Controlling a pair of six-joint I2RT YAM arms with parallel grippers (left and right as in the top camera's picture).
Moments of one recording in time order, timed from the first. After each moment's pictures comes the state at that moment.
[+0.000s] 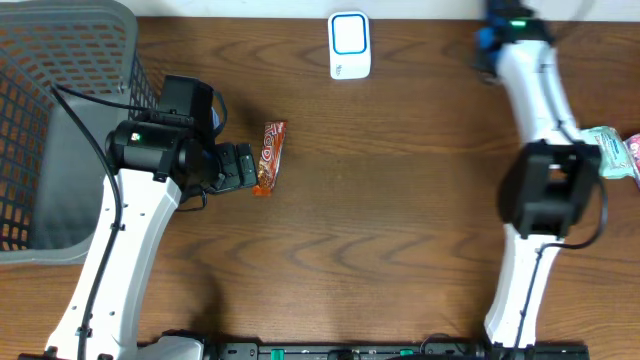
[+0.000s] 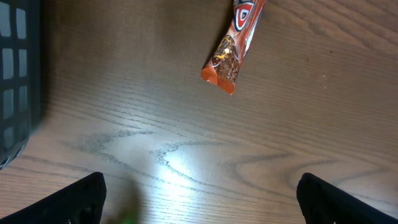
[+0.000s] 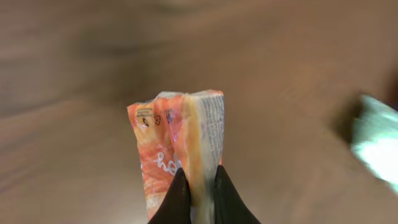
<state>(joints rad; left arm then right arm) -0.16 1.42 1.38 -1.27 0.07 -0.39 -0.05 2.37 2.21 -0.96 0.43 0.38</state>
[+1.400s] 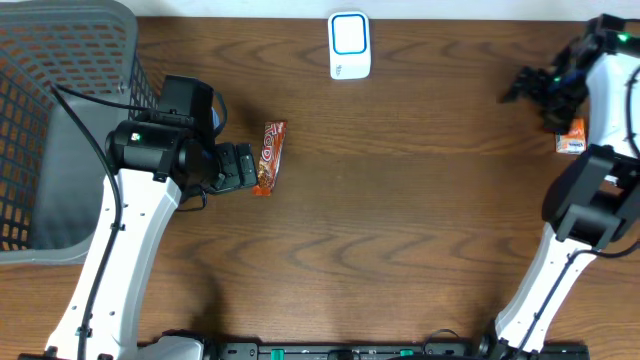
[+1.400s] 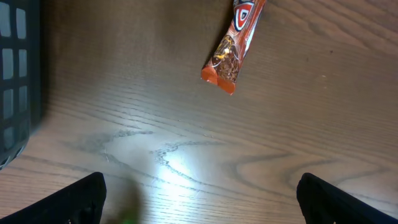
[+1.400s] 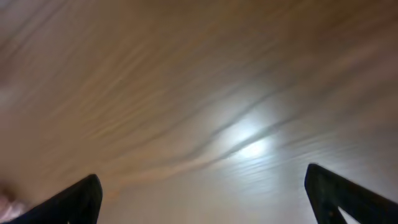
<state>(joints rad) -0.16 1.42 1.38 -1.27 0.07 -0.39 -0.29 2.37 2.20 -1.37 -0.35 0.23</state>
